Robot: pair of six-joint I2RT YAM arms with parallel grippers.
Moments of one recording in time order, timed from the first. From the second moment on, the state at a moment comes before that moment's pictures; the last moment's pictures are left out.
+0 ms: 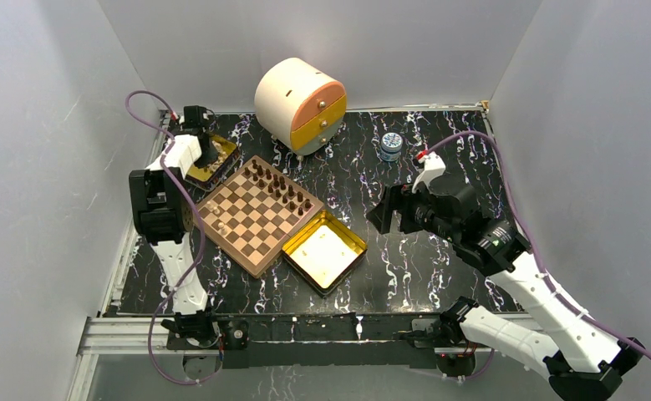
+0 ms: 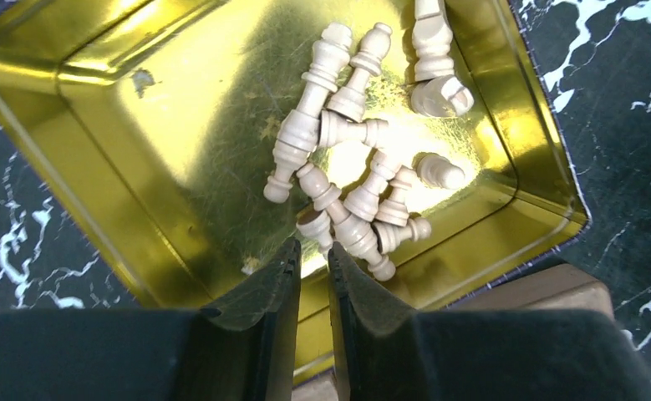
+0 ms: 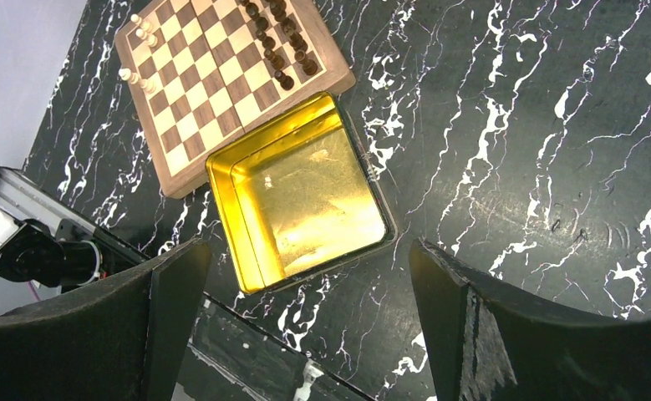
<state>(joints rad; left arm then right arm) 0.05 2.05 1.61 -0.51 -0.27 -0.39 0.73 0.82 1.02 -0.69 0.03 0.47</state>
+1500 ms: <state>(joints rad) 0.06 2.09 1.65 -0.36 -0.13 -0.33 0.73 0.92 1.03 -0.64 0.04 0.44</state>
